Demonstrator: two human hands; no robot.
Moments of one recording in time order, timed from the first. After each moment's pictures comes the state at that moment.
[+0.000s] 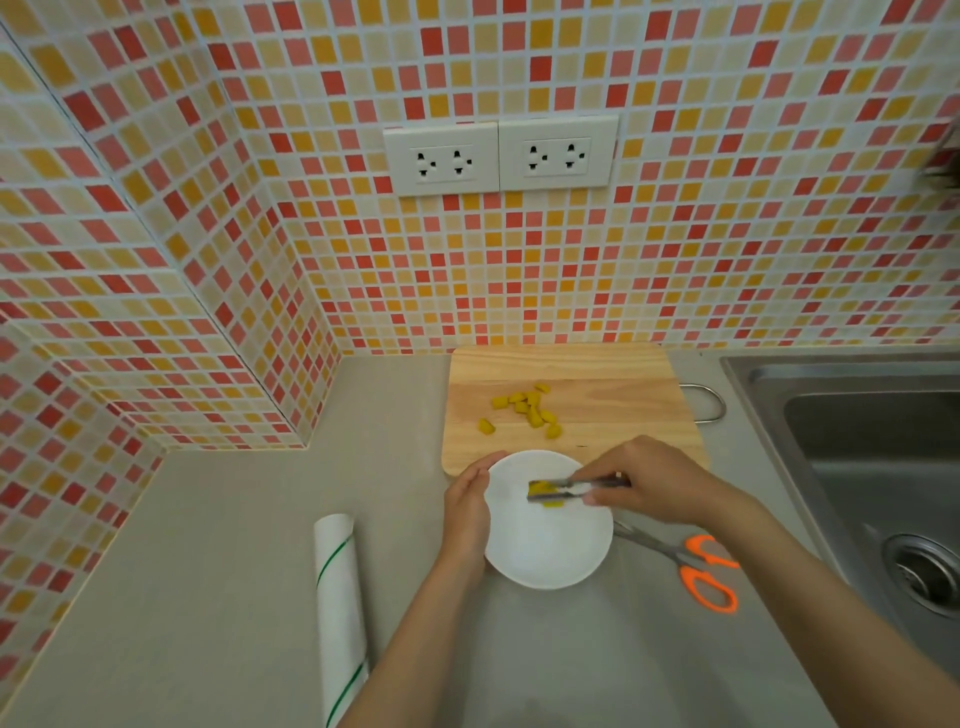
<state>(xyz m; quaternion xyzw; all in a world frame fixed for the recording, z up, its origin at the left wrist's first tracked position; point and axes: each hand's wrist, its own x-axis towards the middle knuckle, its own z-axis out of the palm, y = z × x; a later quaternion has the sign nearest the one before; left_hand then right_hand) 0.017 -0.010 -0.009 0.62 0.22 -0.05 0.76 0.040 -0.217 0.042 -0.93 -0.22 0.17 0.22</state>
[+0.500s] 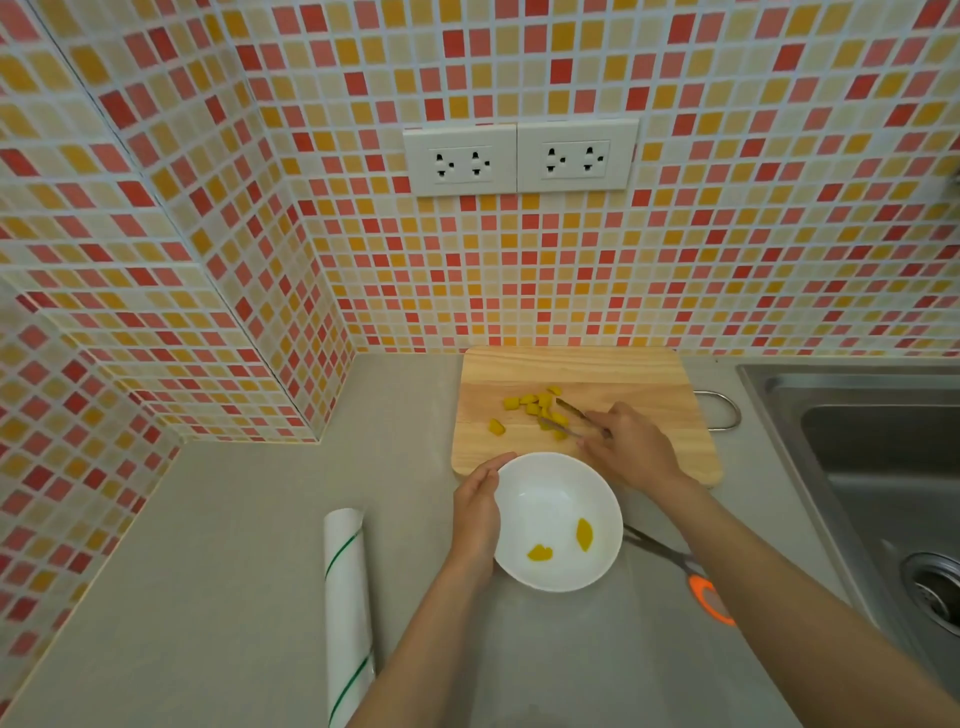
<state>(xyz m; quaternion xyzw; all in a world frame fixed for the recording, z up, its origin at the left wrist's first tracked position) 0.017 -0.012 -0.012 0.63 0.21 -0.03 0.74 0.096 -0.202 -0.020 -0.98 -0.04 0.03 0.22</state>
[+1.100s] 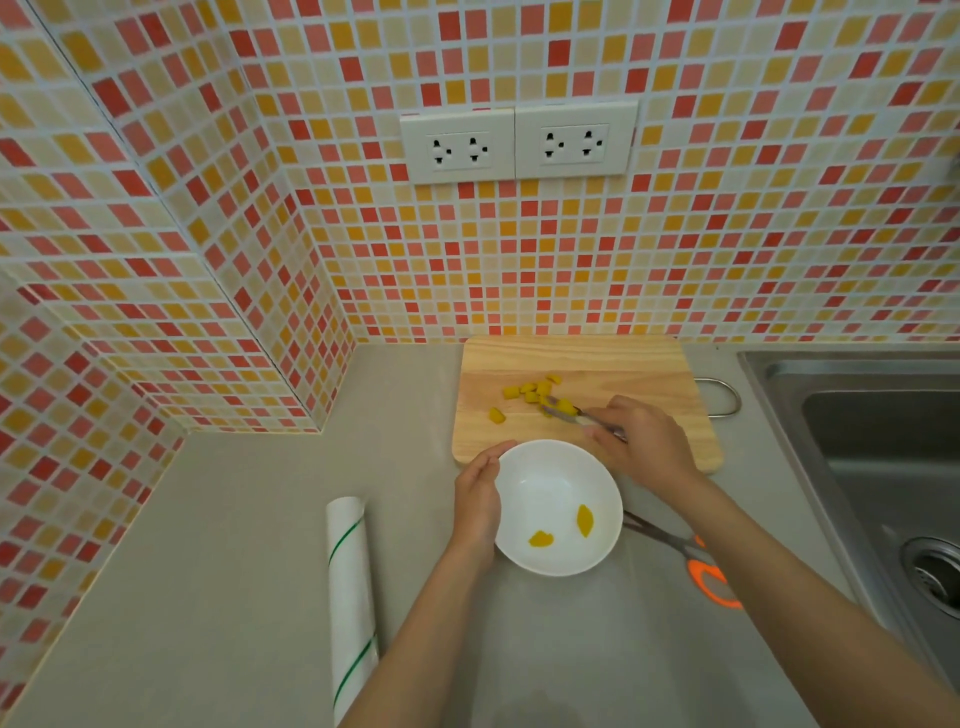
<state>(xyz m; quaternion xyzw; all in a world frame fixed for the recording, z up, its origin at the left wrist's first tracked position) 0.015 -0.013 -0.012 0.63 0.21 -0.03 0.75 0.061 -0.201 0.012 -0.96 -0.10 -0.05 0.25</state>
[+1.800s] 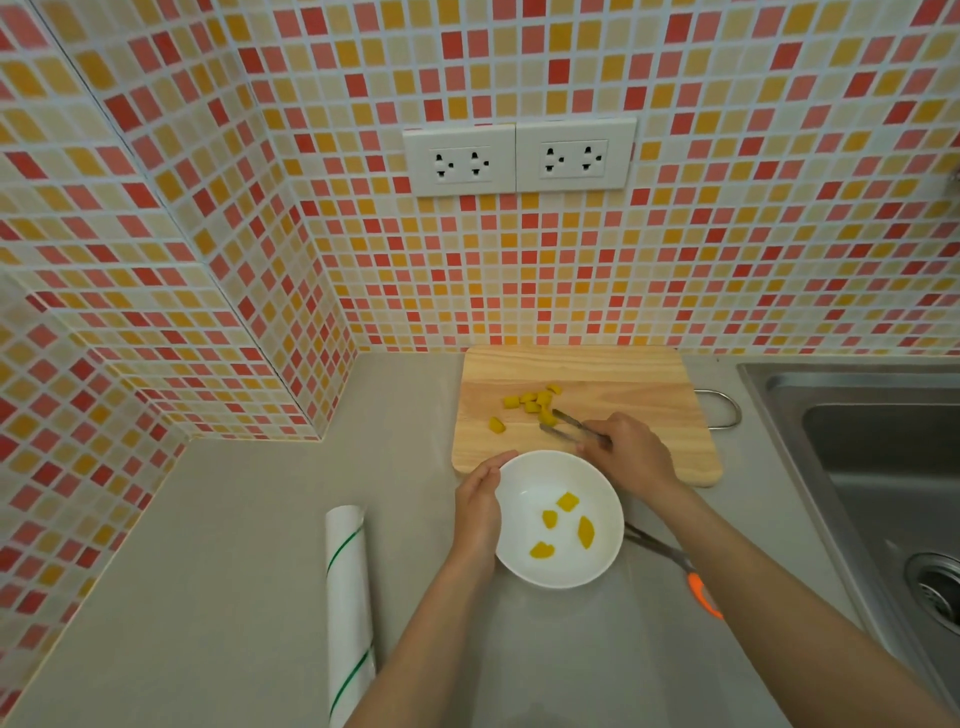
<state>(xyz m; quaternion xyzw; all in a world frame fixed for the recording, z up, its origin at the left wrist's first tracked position) 0.018 -0.015 -0.015 0.63 0.22 -0.04 0.75 0.086 -0.198 -0.019 -0.97 -0.03 0.03 0.25</state>
